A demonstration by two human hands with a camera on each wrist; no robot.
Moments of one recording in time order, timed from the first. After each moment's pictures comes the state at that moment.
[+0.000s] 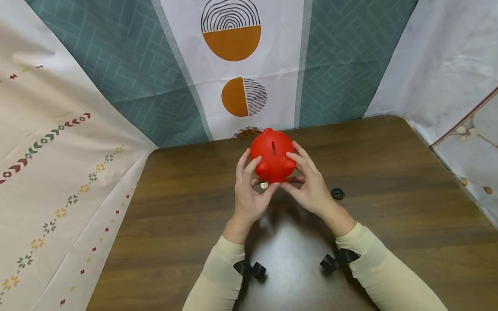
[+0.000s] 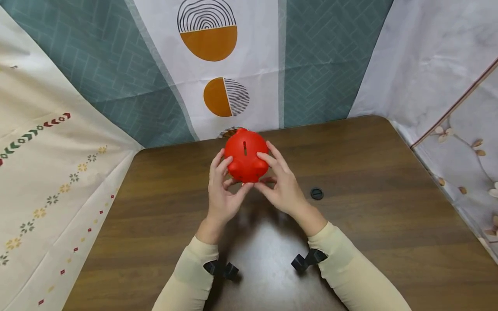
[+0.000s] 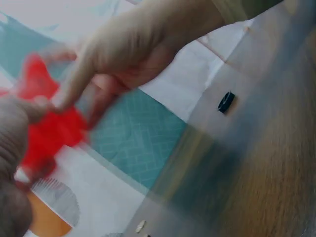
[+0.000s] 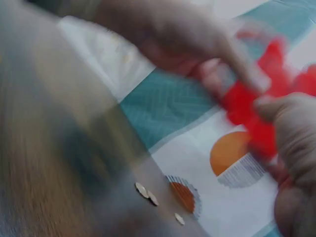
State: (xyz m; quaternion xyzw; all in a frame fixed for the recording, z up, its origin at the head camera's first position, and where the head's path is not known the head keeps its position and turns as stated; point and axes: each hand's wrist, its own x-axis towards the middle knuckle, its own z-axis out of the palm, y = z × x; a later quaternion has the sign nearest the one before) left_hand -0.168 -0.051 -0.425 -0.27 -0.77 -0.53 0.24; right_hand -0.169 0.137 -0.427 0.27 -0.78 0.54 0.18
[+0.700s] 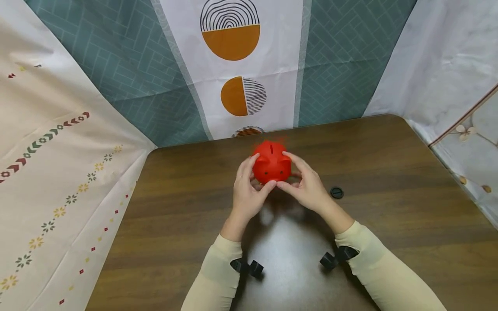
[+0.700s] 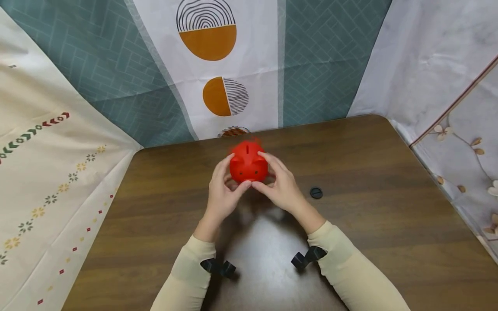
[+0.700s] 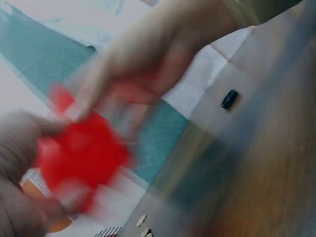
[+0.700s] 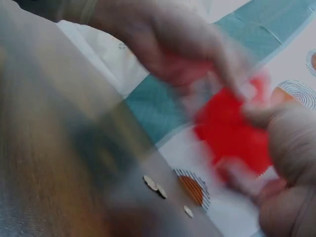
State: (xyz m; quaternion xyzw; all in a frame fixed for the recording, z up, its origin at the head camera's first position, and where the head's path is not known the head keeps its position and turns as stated) left_hand -0.167 -0.053 -0.426 -0.21 -0.80 -0.52 0.19; right_hand -0.170 0.137 -0.434 0.22 -0.79 0.56 0.12
